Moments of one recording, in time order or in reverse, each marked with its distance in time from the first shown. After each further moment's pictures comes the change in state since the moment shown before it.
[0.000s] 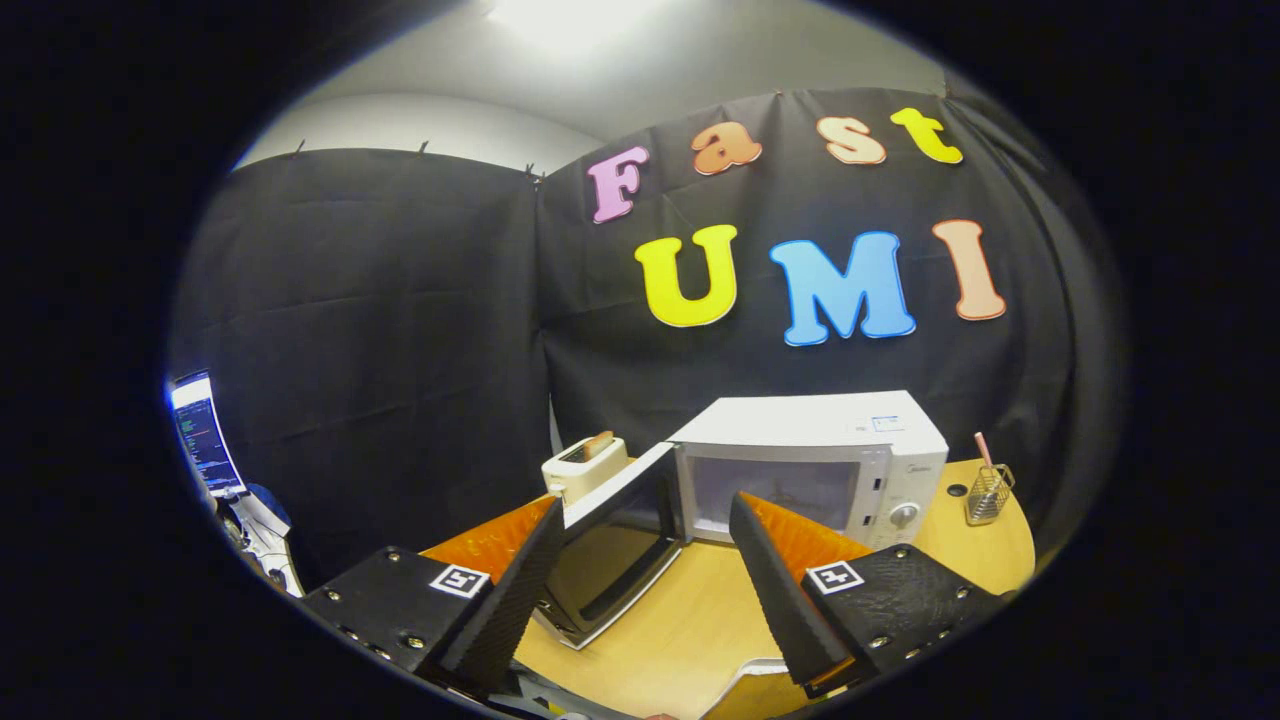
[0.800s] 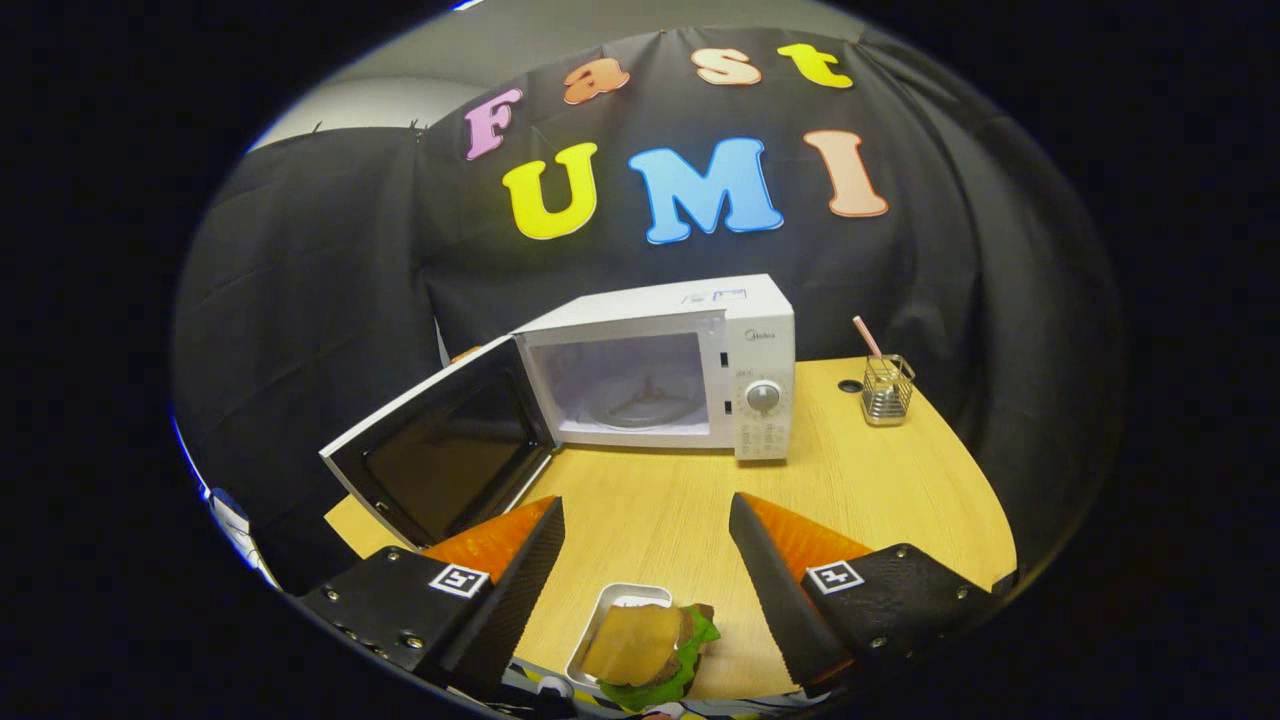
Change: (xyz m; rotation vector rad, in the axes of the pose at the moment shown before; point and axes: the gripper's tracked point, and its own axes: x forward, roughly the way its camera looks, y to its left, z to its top) arm -0.035 -0.132 -0.127 0.131 0.254 -0.232
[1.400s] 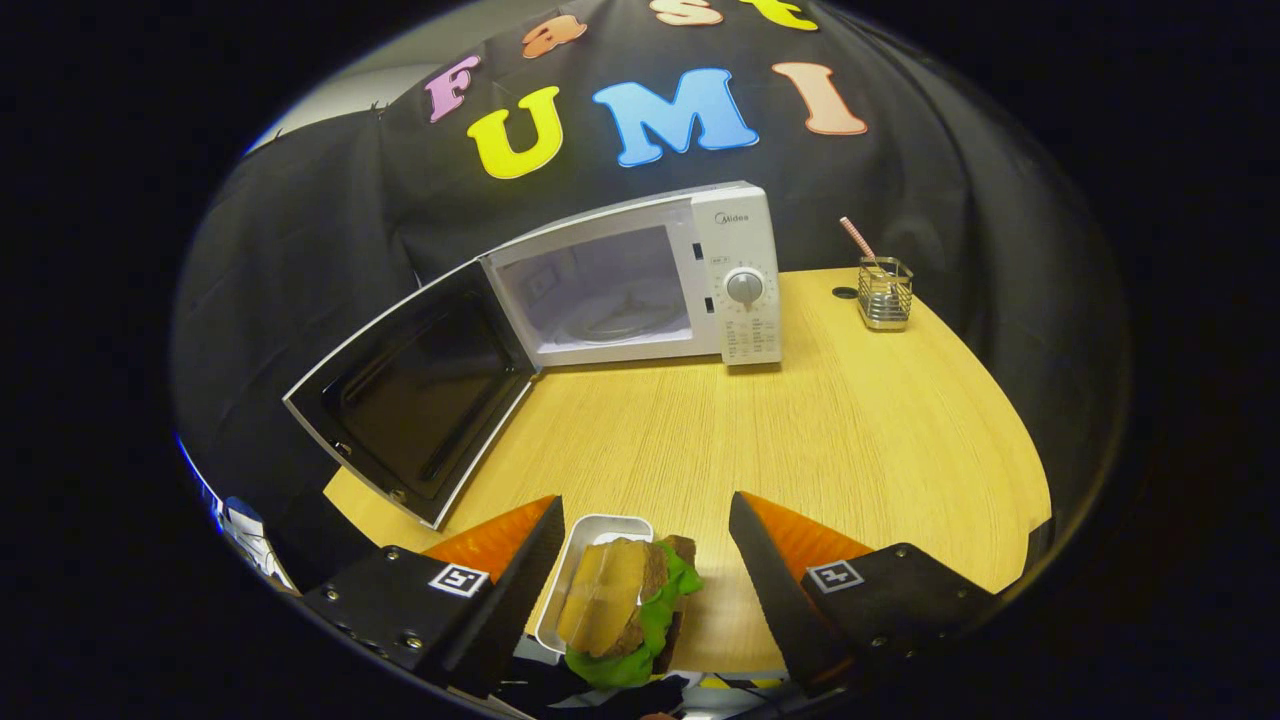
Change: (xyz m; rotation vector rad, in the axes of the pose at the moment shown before) arm 0.006 -0.018 -0.073 0.068 0.197 0.016
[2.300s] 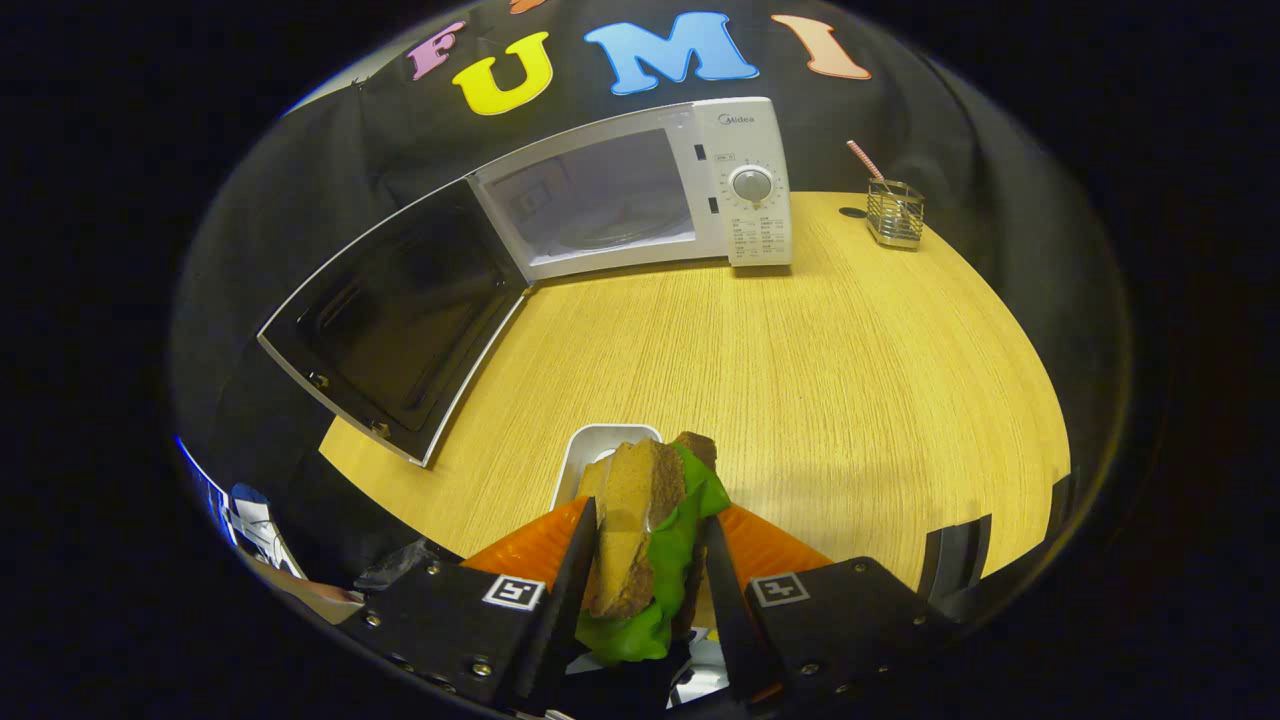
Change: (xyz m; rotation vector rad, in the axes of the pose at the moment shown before) arm 0.006 0.007 -0.061 0.031 0.229 -0.013
